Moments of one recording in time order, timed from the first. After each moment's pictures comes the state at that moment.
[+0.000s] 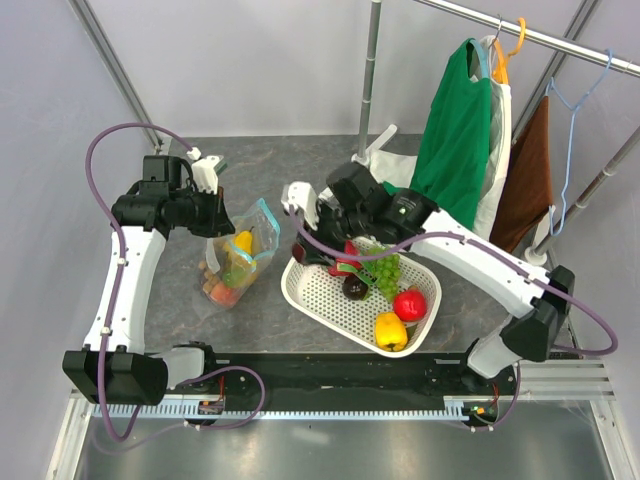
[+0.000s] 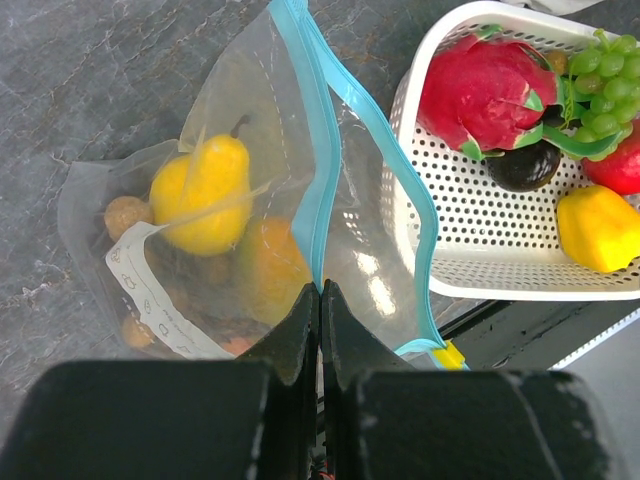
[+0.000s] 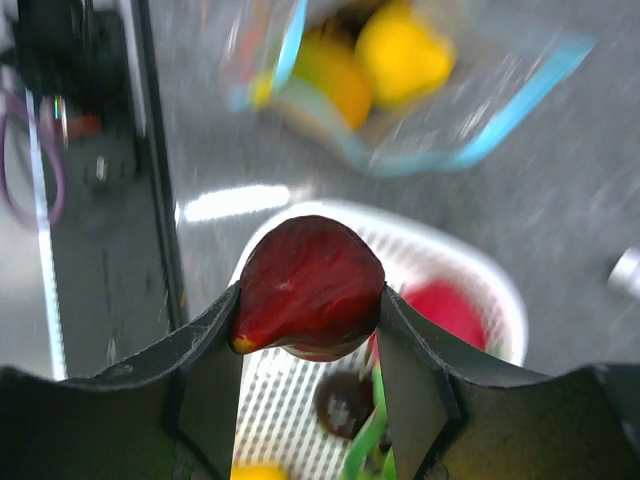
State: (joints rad) left arm -0.03 1.22 1.35 -1.06 0.45 0.12; right arm 0.90 1.54 1.58 -0.78 -0.40 -0.31
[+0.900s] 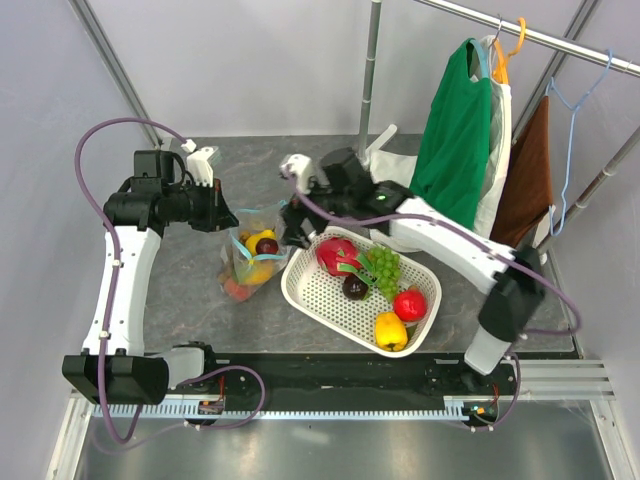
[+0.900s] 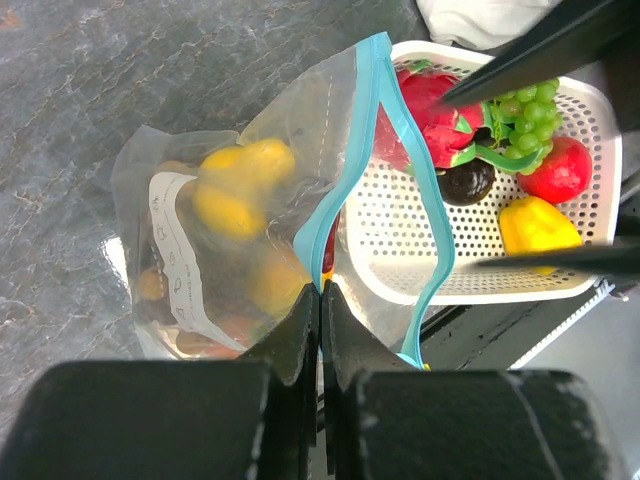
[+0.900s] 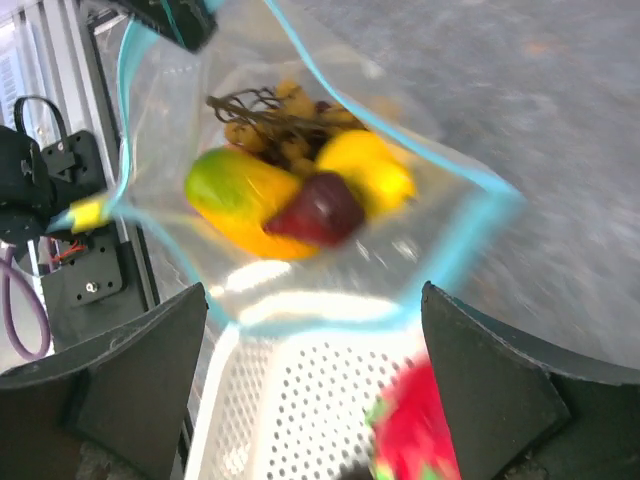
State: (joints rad) left arm -0.01 1.22 1.41 -1.07 0.57 0.09; right arm 0.84 1.79 1.66 -0.45 -0.42 -0.04
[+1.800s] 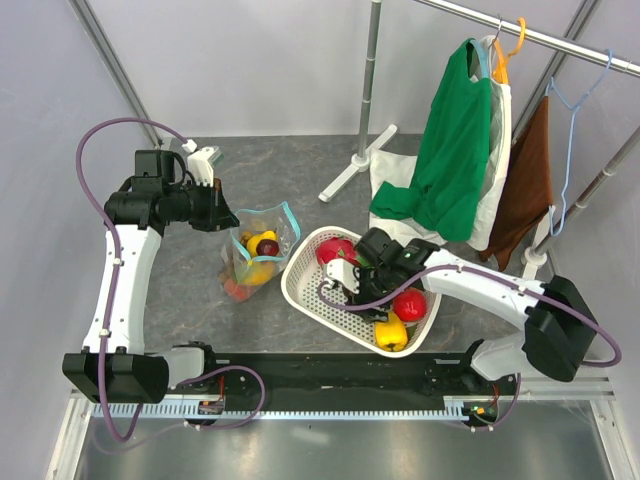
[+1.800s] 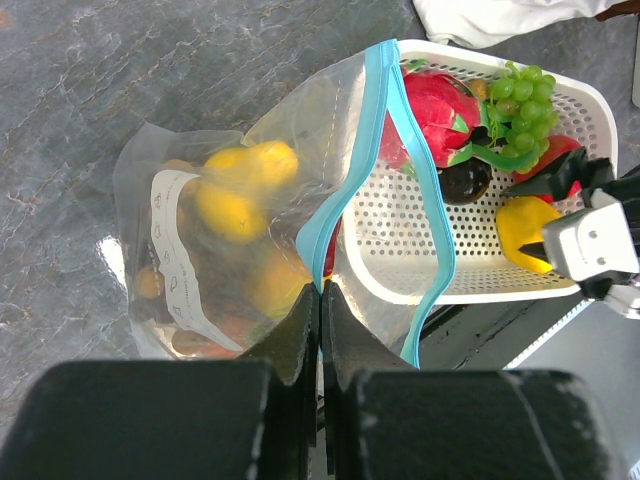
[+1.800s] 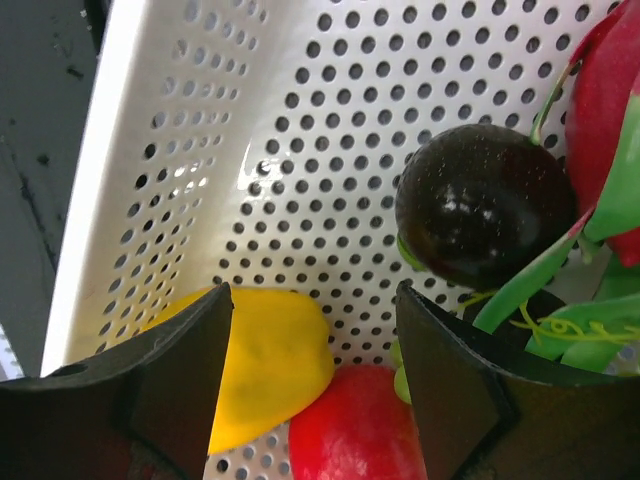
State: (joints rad) left arm -0.01 1.23 1.41 -1.07 0.58 0.09; right arm 0.85 1.39 0.97 -0.77 -0.34 -0.55
